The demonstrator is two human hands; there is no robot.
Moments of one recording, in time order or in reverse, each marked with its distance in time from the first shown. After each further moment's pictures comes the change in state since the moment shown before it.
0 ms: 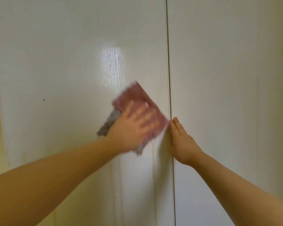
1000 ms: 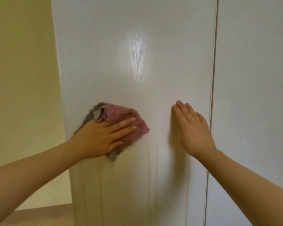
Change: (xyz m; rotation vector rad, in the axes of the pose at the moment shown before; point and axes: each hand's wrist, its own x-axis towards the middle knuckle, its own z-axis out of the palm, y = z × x) left_hand -0.162 -0.064 -0.033 -0.132 -0.120 -0.001; right_hand -0.004 -0.073 0.021 -0.164 0.300 -0.274
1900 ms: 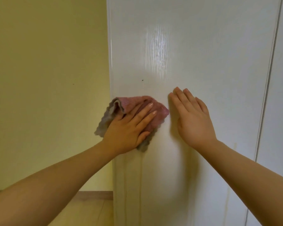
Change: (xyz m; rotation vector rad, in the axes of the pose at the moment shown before) left_hand -0.053 -0.006 0.004 0.026 0.051 -0.321; right_hand 0.039 -0.106 0.032 0.037 0.372 -0.232
